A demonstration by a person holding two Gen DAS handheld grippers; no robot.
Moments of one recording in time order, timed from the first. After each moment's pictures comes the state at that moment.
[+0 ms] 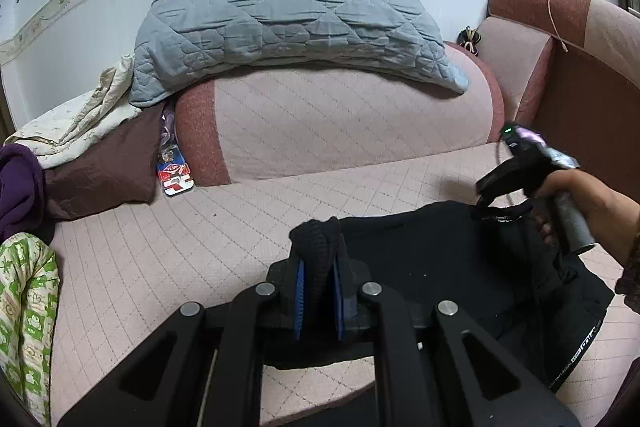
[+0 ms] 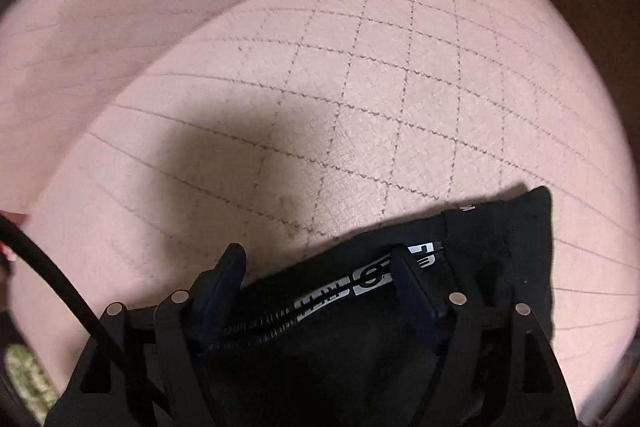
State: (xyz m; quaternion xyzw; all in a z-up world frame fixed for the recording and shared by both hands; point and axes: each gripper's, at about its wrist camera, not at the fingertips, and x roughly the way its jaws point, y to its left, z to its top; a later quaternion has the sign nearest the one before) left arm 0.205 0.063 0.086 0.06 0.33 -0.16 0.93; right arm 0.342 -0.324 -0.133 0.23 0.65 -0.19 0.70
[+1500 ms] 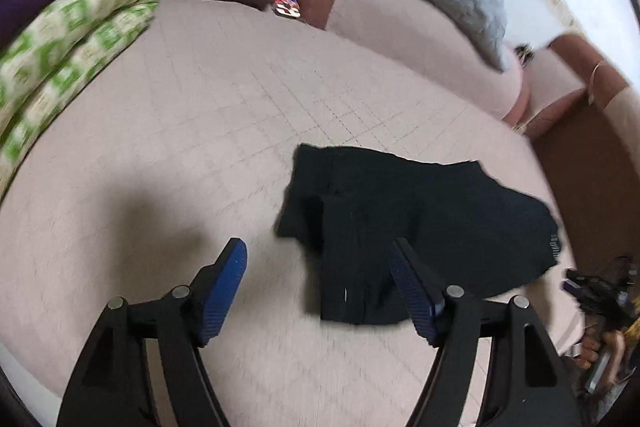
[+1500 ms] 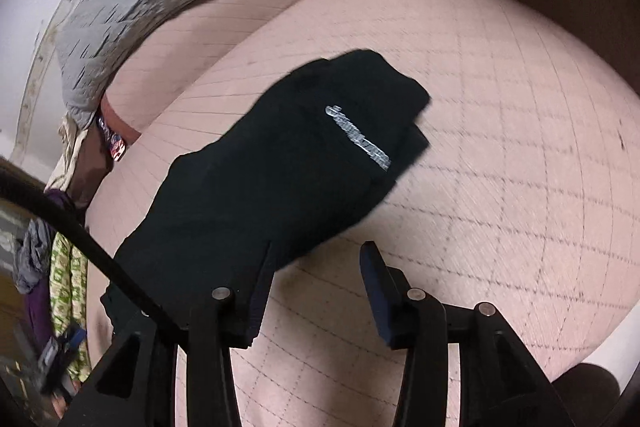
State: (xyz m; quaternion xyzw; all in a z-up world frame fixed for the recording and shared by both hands) left arm 0.025 0.195 0.025 -0.13 0.47 -0.09 0.87; right arm -0.046 -0.321 -0.071 0.33 0.47 -0.06 0.82
